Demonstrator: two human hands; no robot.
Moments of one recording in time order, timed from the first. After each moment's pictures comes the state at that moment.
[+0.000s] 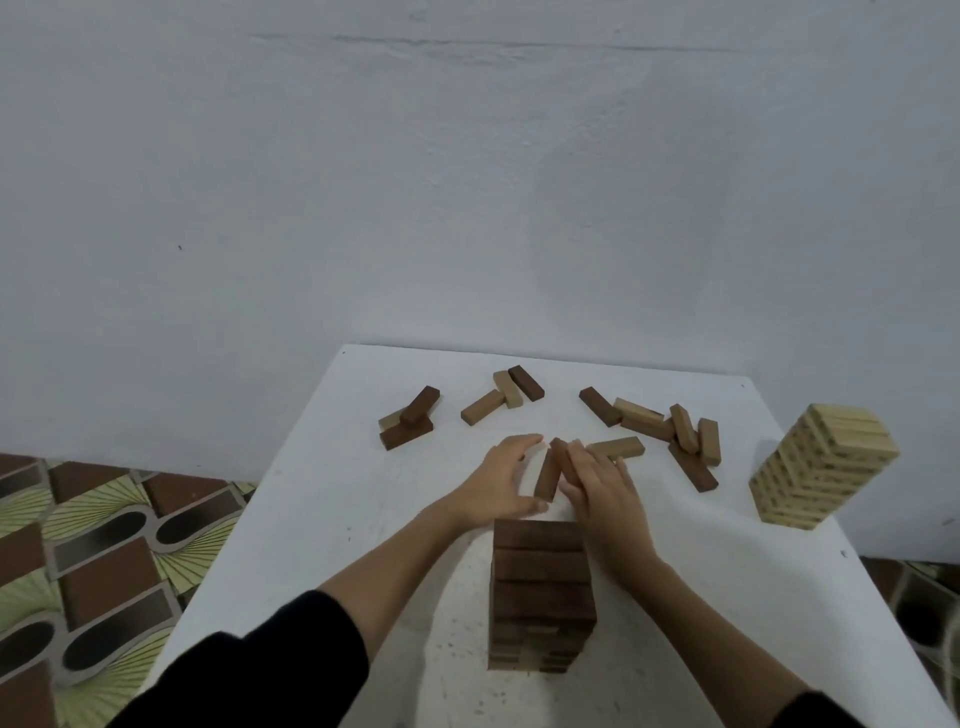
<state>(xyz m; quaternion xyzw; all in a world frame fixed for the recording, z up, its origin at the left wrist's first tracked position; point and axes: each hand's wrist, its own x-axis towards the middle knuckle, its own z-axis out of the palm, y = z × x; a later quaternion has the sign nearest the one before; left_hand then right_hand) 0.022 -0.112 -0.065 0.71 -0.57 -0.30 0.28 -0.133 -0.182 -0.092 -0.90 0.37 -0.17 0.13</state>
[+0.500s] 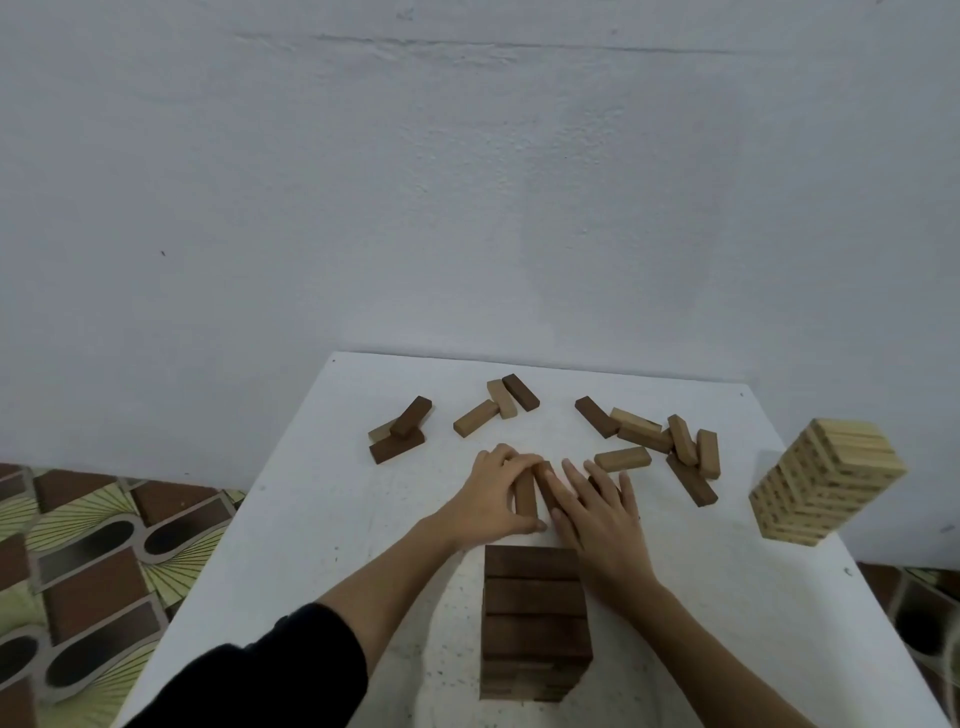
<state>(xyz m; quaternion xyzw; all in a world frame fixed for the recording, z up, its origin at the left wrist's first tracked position) 0.030 -0.120 -0.081 0.70 -0.62 -0.22 0.28 -0.137 -0.178 -0.099 -0.92 0.35 -0.17 0.03</state>
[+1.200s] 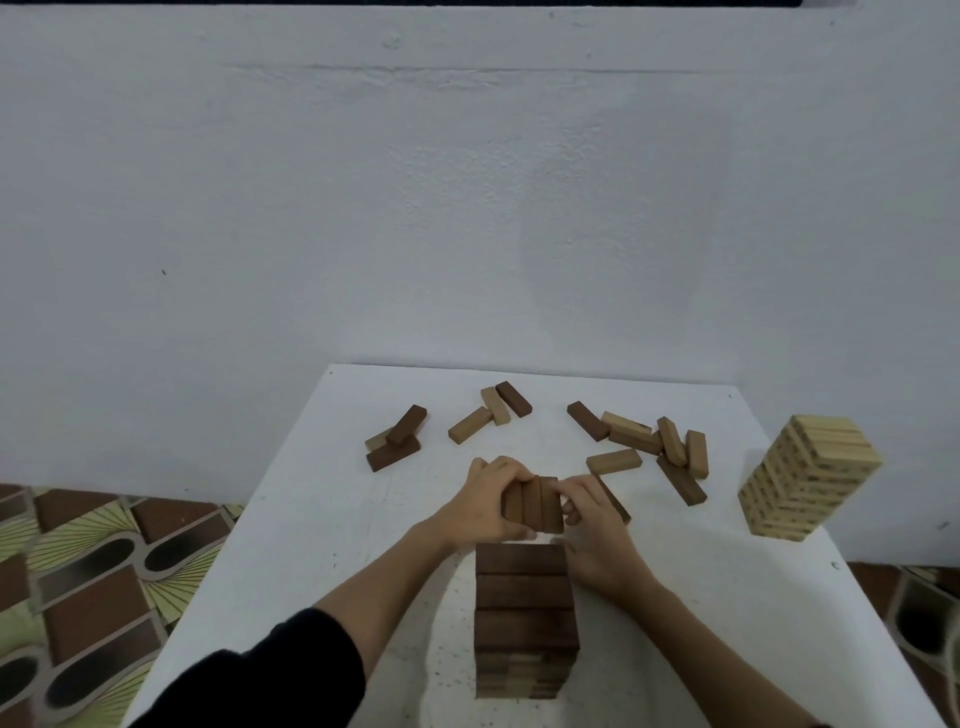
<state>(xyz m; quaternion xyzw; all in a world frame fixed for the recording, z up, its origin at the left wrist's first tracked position) 0.032 -0.117 -0.078 0.69 -0.63 -0.25 0.26 -0.145 -0.182 -0.091 -0.89 0.30 -0.20 0.26</state>
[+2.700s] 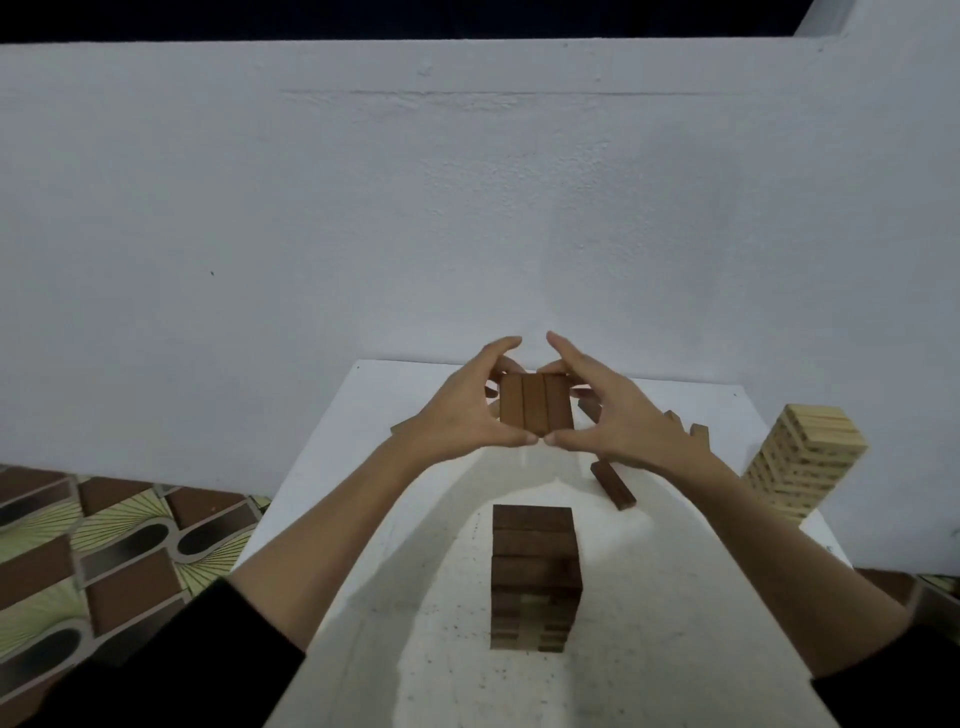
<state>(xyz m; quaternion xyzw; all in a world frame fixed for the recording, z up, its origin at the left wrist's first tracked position) 0.034 -0.068 0.062 0.66 -0.59 -0.22 0.41 -0.134 -0.176 0.066 -0.88 0.19 -0.20 0.38</state>
